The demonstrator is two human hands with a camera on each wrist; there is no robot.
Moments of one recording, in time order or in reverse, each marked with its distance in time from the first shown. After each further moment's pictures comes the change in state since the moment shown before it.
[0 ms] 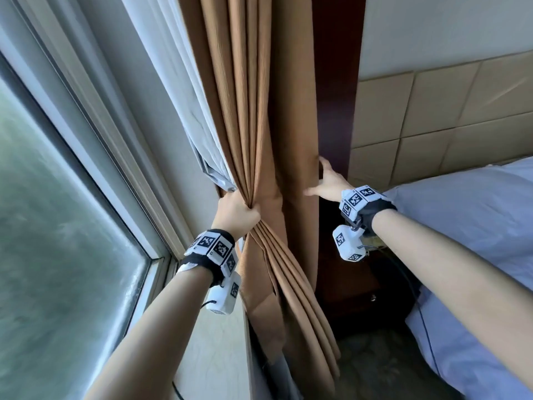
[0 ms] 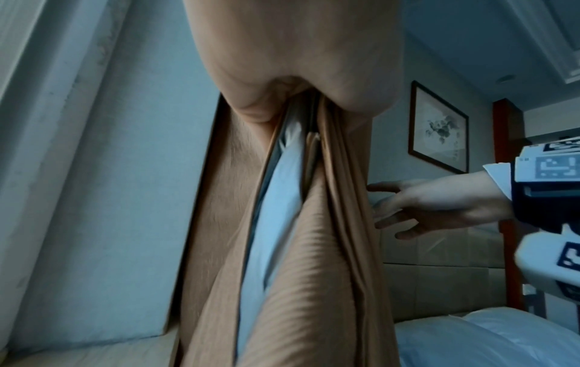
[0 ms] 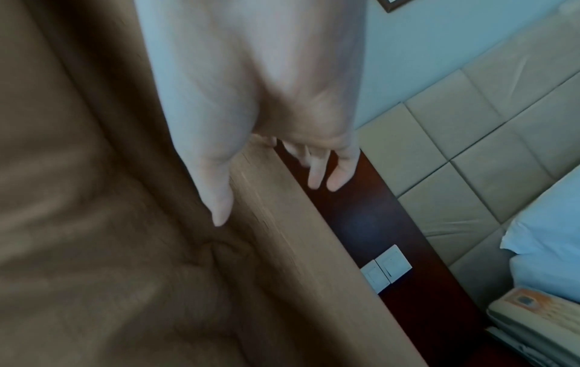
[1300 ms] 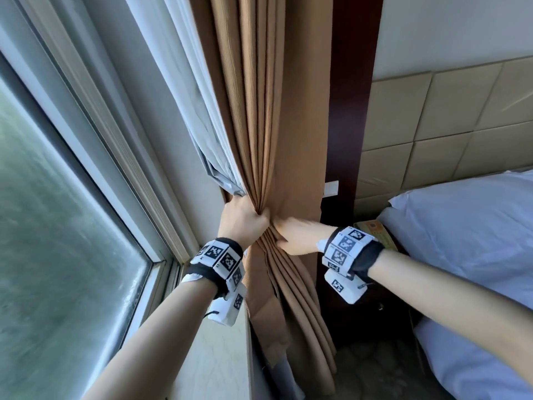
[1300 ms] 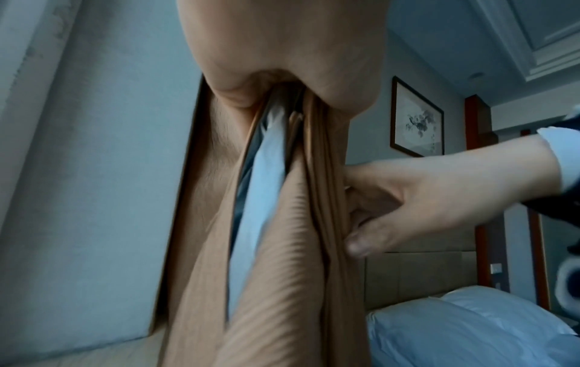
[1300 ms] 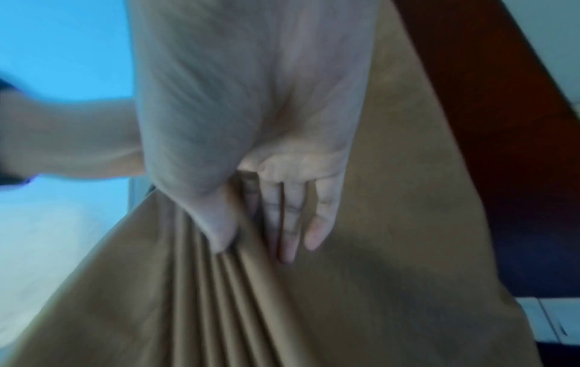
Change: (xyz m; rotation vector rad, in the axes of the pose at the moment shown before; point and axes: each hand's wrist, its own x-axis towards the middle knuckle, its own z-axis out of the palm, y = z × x) left_hand 0.009 -0.005 0.012 0.069 0.024 -0.031; right_hand -0.079 -0.050 0.072 -0.643 -0.404 -0.506
